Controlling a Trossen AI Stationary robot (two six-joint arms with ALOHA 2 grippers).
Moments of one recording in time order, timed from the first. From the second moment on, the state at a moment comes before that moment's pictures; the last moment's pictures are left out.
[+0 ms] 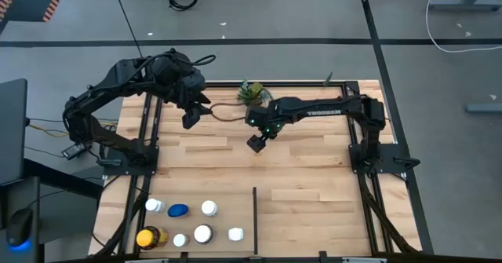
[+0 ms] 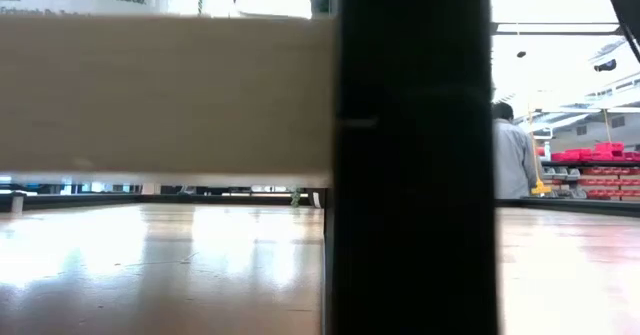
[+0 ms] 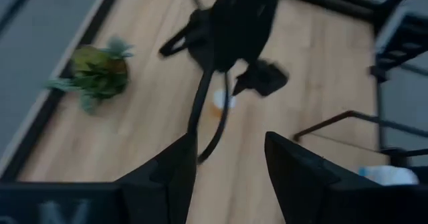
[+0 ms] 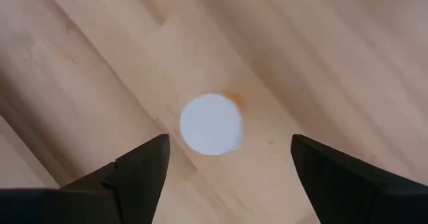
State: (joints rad) left arm 0.30 1.37 1.81 -1.26 0.15 -0.05; right arm -0.14 1.91 1.61 -0.95 -0.06 0.62
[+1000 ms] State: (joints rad) left arm 0.20 1.86 1.81 -1.03 0.12 0.07; right arm -0.21 1.42 1.61 -1.17 0.27 0.54
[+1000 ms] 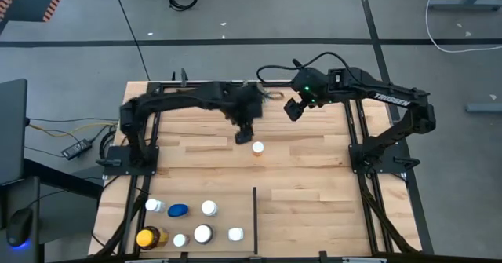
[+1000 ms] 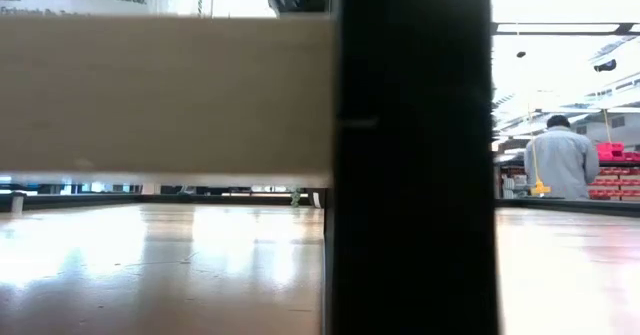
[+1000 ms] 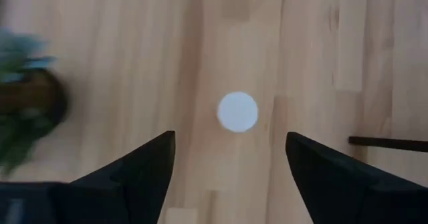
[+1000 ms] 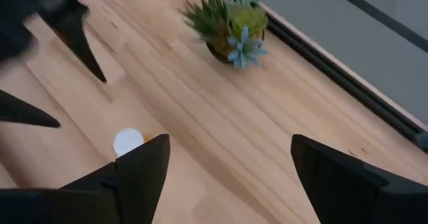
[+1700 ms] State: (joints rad) left arm 0.12 2.09 1.81 -0.90 0.11 0.15; right arm -0.17 1.41 1.61 -1.32 0.29 0.59
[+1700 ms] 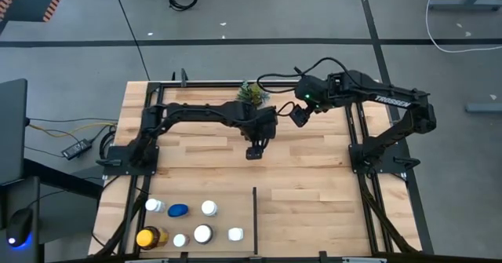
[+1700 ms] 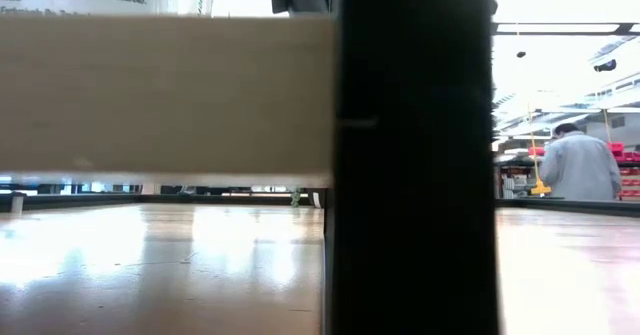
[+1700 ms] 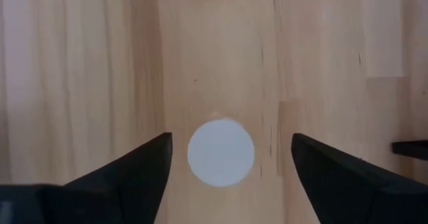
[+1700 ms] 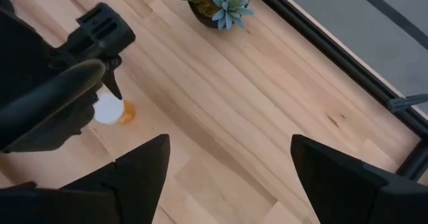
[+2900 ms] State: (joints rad) left arm 0.11 2.14 1.81 -0.90 0.11 0.12; right arm -0.16 1.26 1.61 -1.51 0.46 0.72
